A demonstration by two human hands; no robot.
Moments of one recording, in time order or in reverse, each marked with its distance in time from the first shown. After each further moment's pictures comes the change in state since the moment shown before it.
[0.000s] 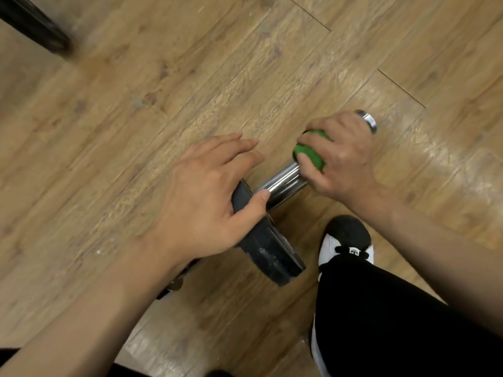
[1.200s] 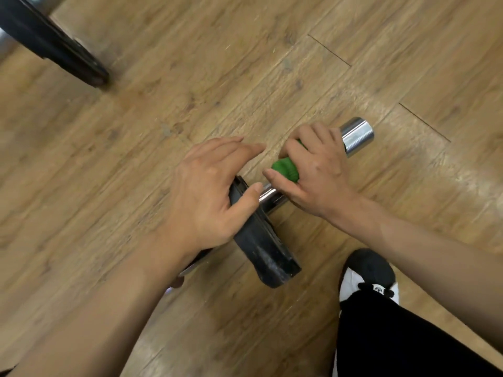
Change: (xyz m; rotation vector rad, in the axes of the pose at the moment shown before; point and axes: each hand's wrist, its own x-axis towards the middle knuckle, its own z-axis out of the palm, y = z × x) left_hand 0.030 -0.045 -0.016 -0.026 0.124 0.012; right_hand 0.061 -0.040 0.032 0.076 0.032 0.025
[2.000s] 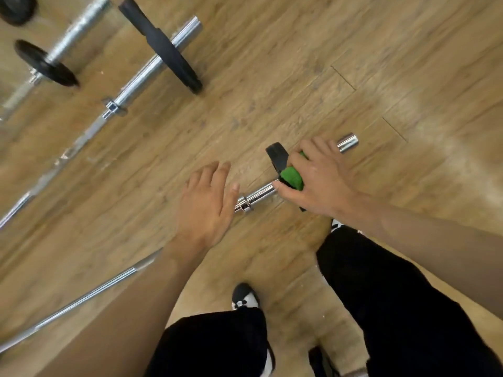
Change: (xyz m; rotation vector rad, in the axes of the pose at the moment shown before) left_hand -0.104 0.113 -0.253 0.187 -0.229 -0.594; right_hand 0.105 -0.188 -0.214 0.039 -0.397 0.049
